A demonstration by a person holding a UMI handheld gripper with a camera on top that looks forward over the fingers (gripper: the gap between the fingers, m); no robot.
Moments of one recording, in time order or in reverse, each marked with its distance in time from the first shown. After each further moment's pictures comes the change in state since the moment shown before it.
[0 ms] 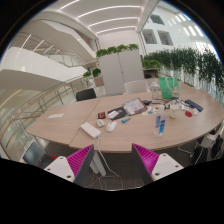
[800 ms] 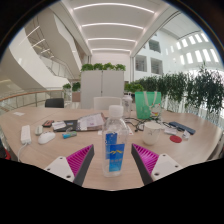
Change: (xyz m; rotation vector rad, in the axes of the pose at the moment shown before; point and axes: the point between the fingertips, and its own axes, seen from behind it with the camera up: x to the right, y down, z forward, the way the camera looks) arm 0.292 -0.031 0.264 0.277 0.242 -0.173
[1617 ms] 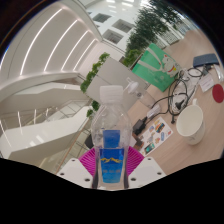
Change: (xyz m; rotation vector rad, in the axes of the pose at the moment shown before) arm 0.014 -0.130 0.154 -0.126 -0.430 0.895
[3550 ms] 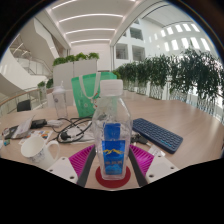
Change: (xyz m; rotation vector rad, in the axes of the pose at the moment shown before) arm 0.354 -0.216 -0.102 0.115 0.606 -0.761
